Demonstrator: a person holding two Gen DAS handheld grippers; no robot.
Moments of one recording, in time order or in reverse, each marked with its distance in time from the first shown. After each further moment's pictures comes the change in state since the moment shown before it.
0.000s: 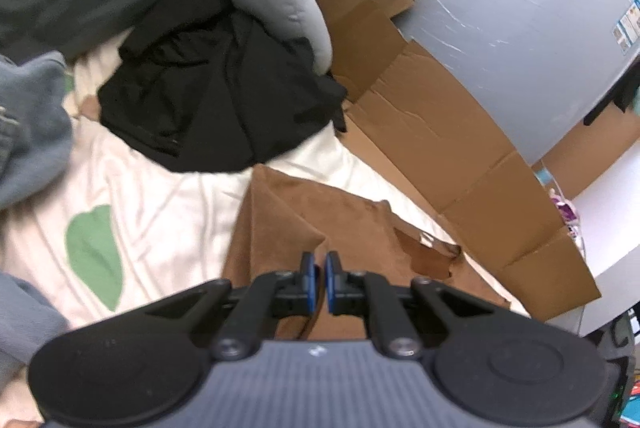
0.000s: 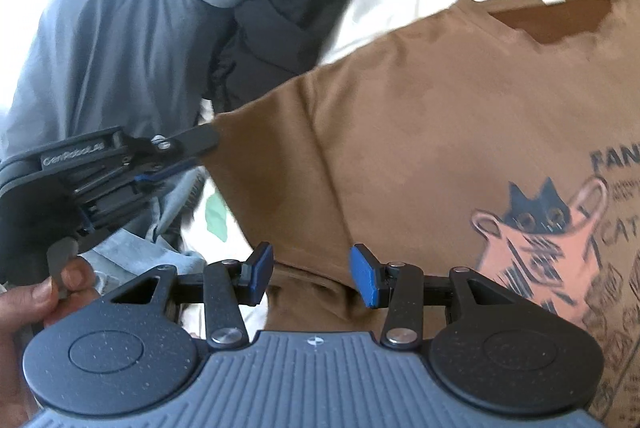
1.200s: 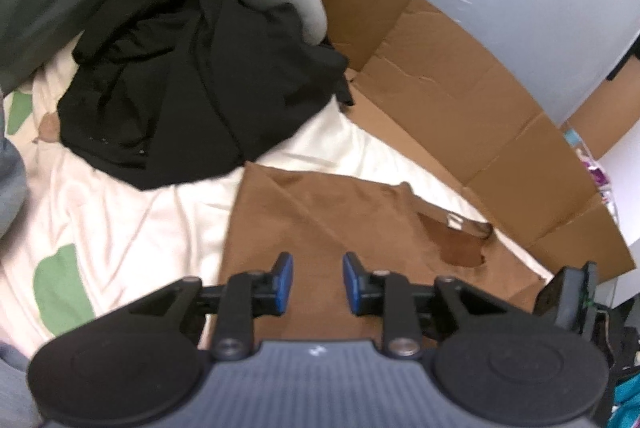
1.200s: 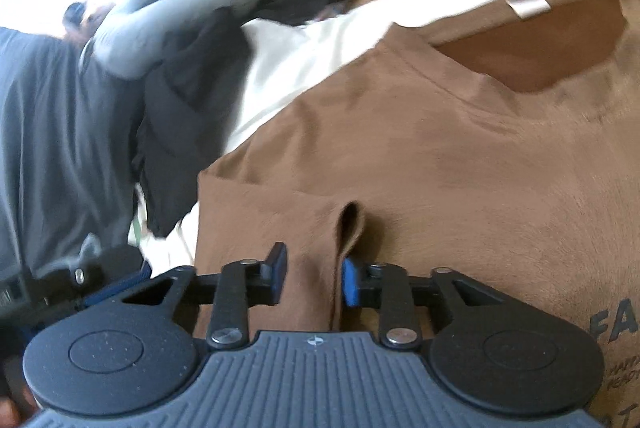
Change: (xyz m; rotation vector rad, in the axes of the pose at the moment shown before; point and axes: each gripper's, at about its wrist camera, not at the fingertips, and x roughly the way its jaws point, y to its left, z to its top) left arm 0.057 -0.014 0.017 0.102 0.087 0.088; right arm 0.063 -0.089 0.078 0.194 -0.063 -0.028
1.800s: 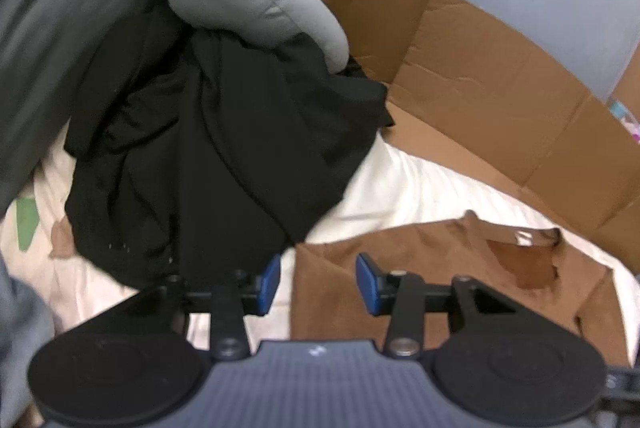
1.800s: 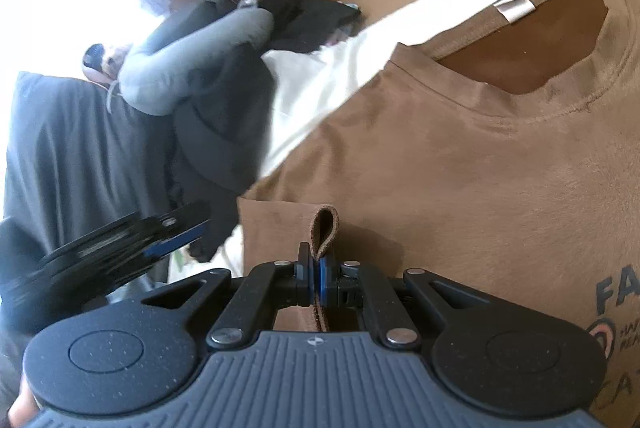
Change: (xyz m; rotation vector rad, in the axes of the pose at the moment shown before) left arm 0.043 0.004 0.054 0.182 -0.014 0.140; right arm -0.027 0.012 -0.004 0.074 -0.062 0.102
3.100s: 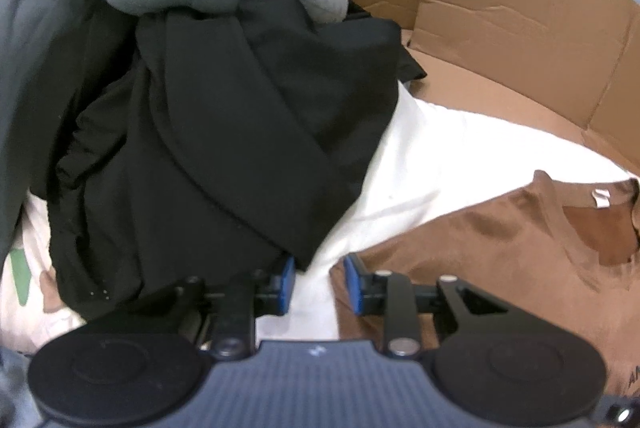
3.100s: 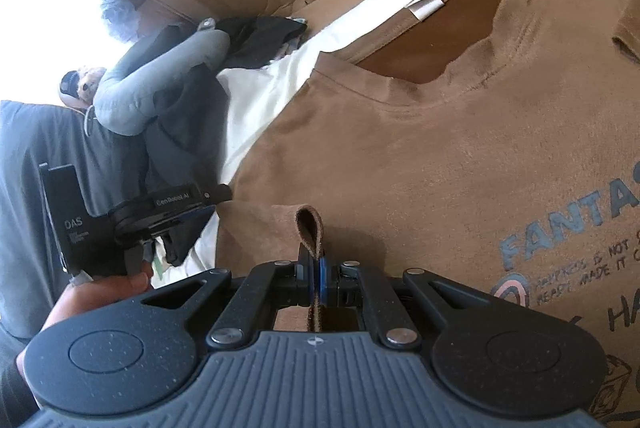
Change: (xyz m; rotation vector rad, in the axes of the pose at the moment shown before) left arm 0.055 -0.033 0.001 0.157 0.105 0.169; right arm -0.028 -0.039 -0.014 0.084 -0.032 -0.088
